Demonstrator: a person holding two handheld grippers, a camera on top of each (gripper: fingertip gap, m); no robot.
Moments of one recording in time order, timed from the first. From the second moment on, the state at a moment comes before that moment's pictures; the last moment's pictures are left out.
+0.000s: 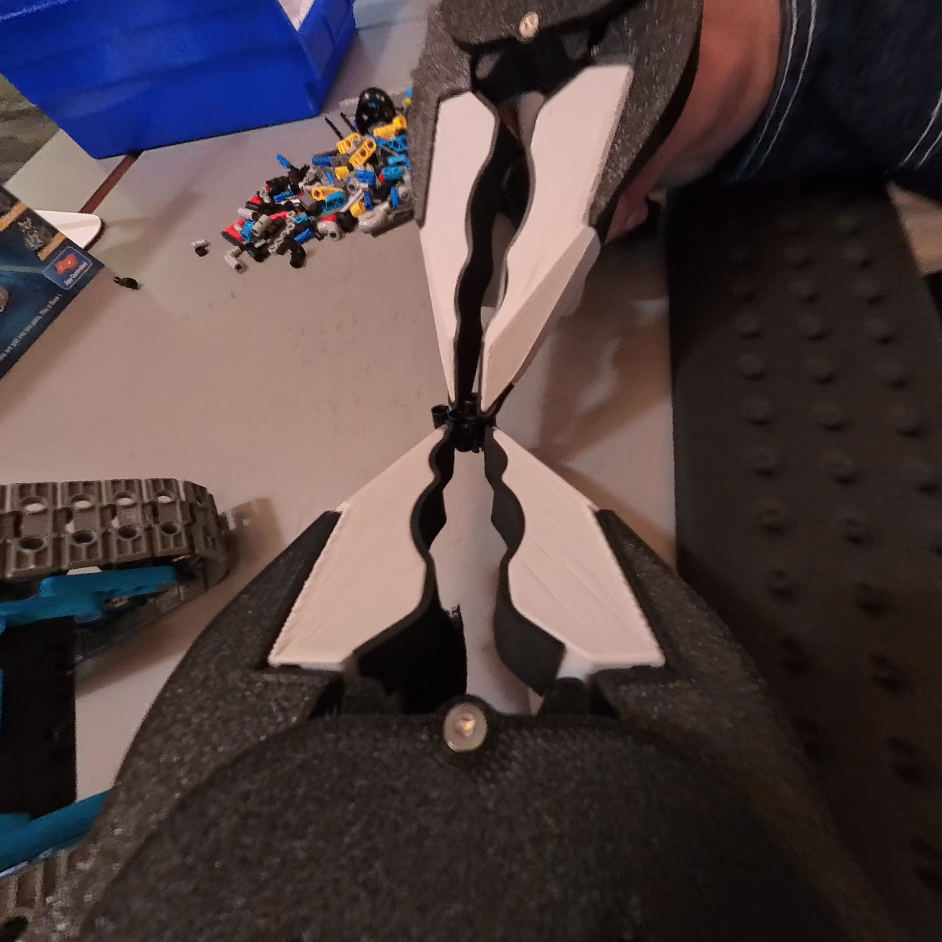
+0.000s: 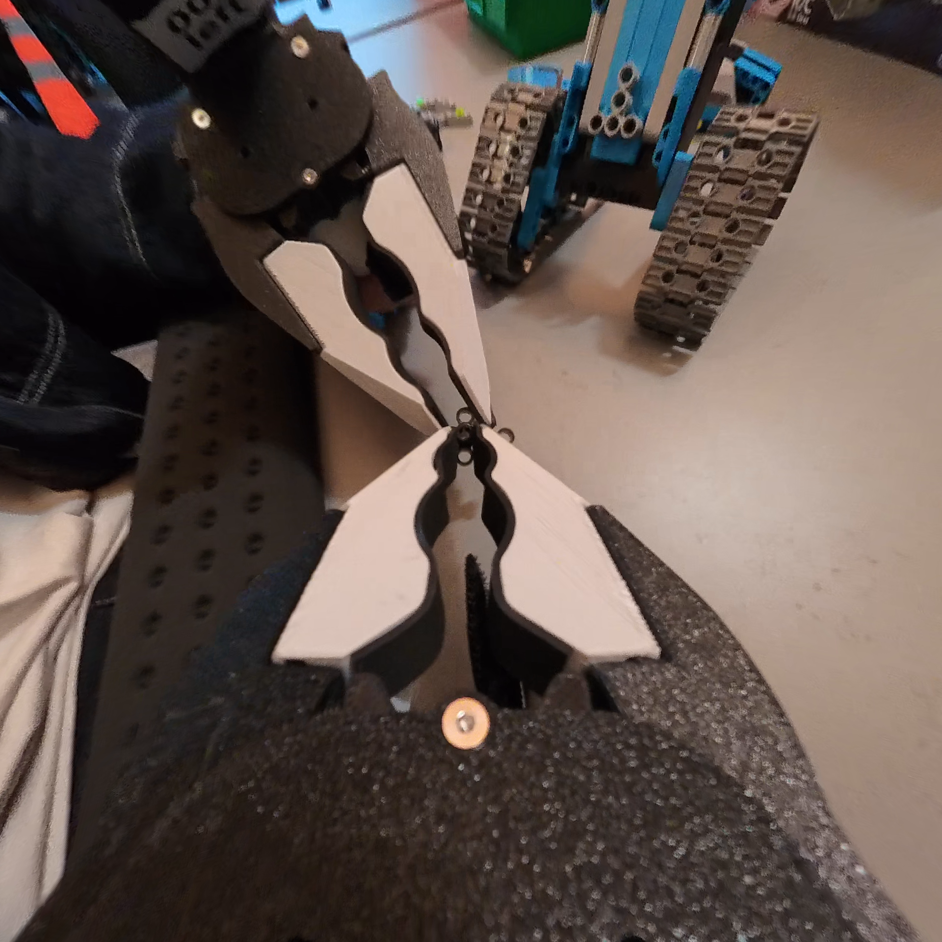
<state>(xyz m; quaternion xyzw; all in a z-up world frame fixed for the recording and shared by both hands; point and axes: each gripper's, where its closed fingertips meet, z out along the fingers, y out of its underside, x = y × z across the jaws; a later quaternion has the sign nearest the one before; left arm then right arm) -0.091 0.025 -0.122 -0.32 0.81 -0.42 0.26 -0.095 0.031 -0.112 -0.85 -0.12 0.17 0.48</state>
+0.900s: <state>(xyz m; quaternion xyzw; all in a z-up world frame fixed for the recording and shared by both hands) -0.125 0.040 -0.026 -0.34 0.61 -0.70 0.16 -0.073 0.002 0.005 -0.63 -0.03 0.36 0.69</state>
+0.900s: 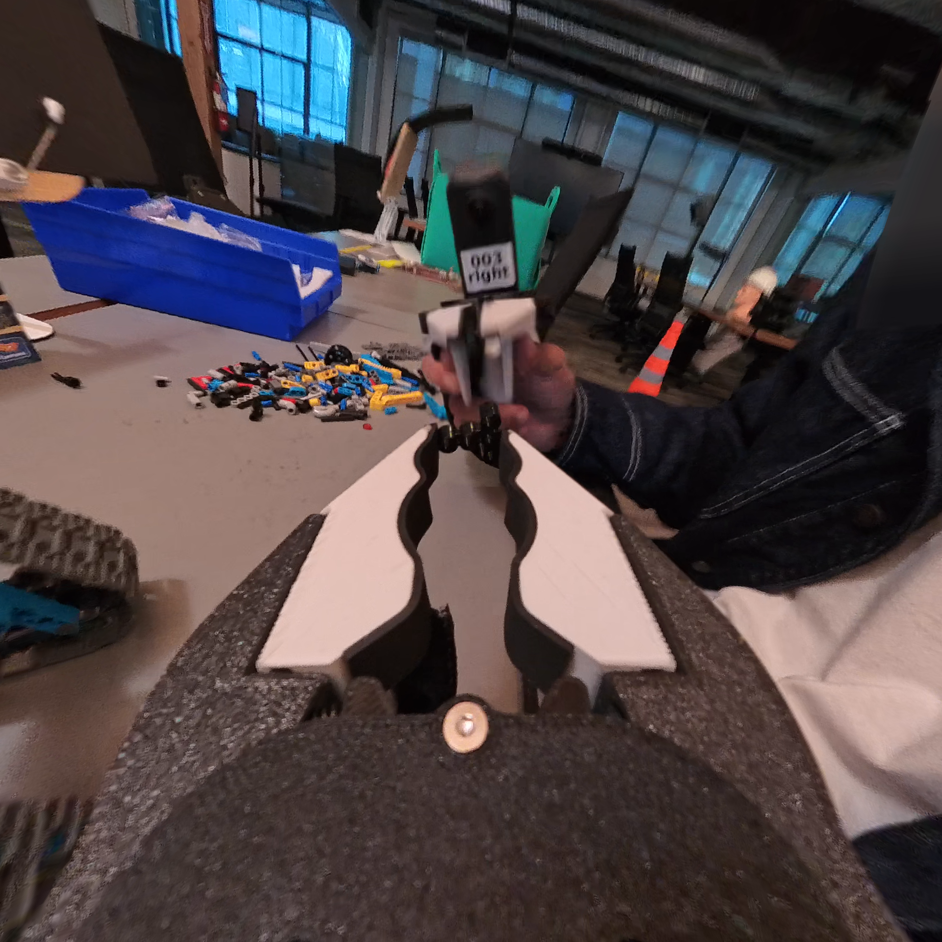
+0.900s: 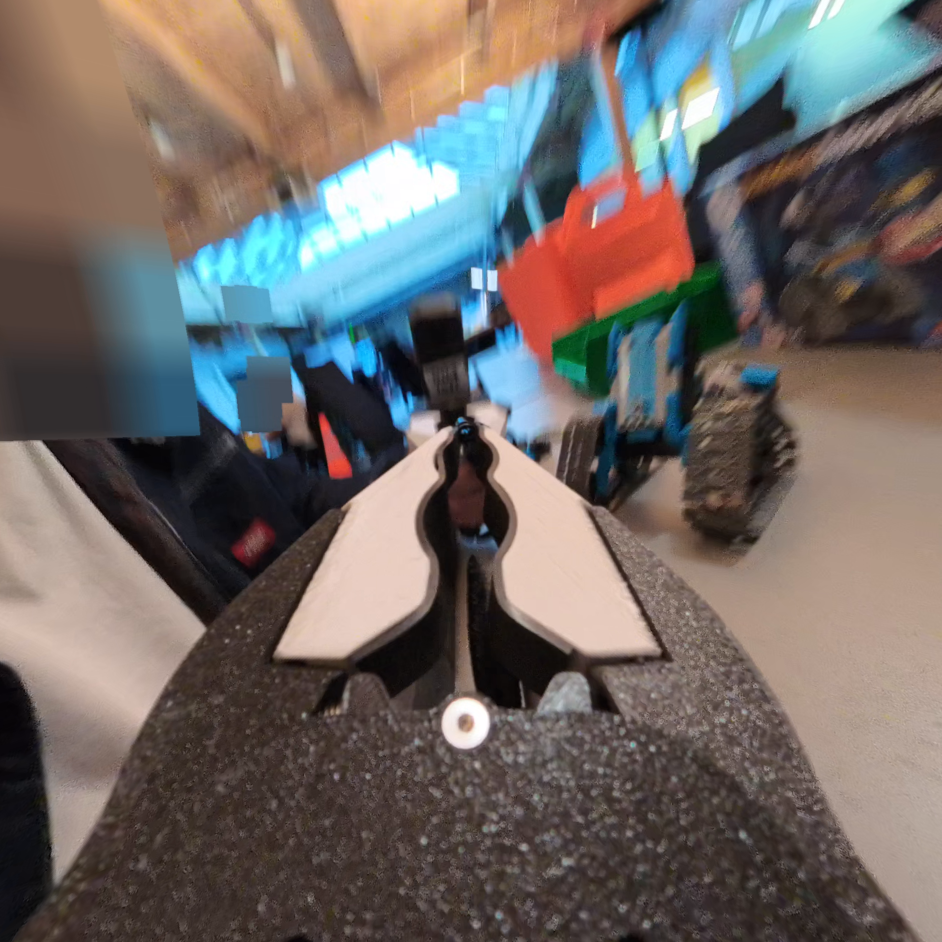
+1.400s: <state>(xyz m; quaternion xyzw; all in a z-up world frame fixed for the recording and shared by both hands) -0.098 0.074 -0.054 -0.35 0.68 -0.48 0.43 0.158 -0.100 -0.129 -0.85 0.28 -0.21 0.40</state>
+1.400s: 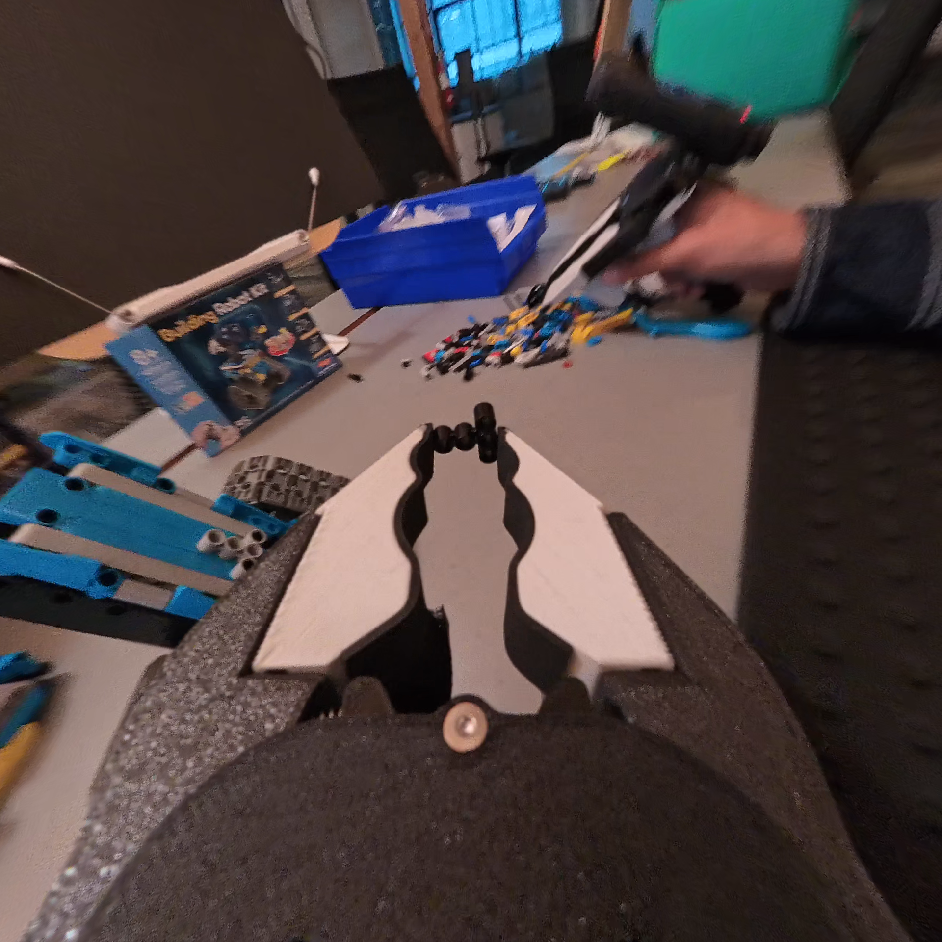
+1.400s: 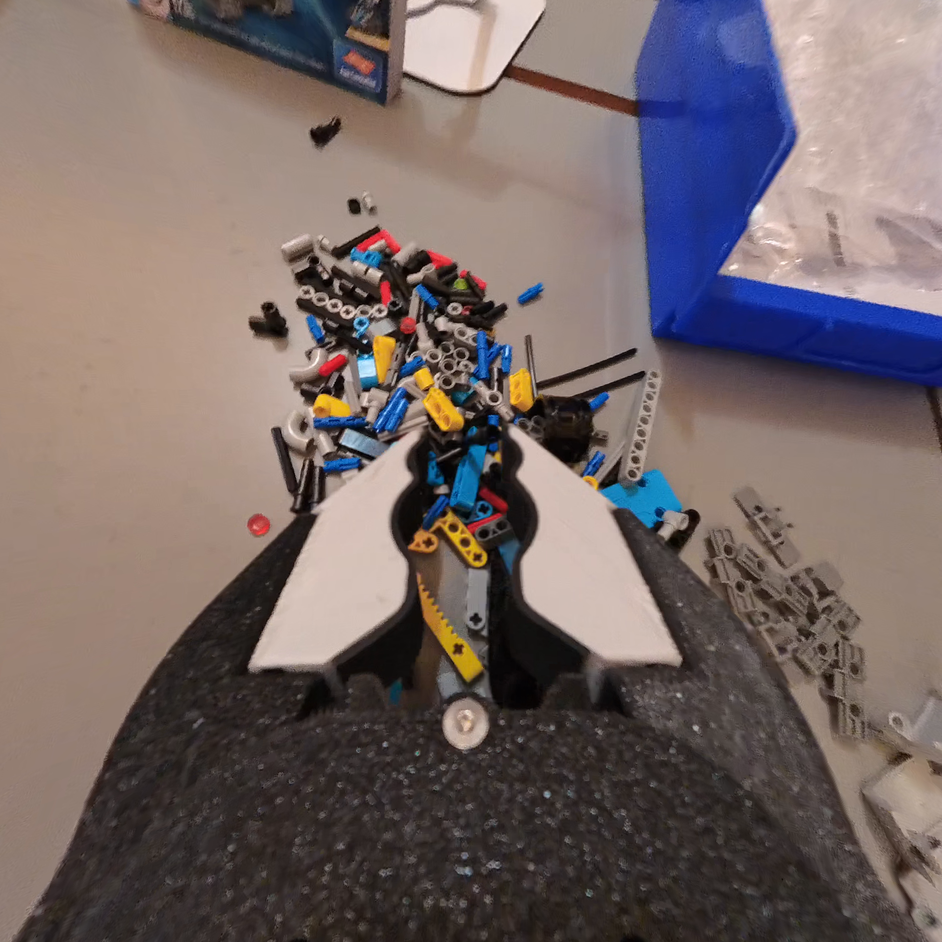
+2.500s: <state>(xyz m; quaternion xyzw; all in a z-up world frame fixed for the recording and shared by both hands) -0.084 0.092 -0.085 -0.35 0.72 -0.31 0.51 0.123 -0.064 -0.114 -0.83 0.28 -0.19 0.45</state>
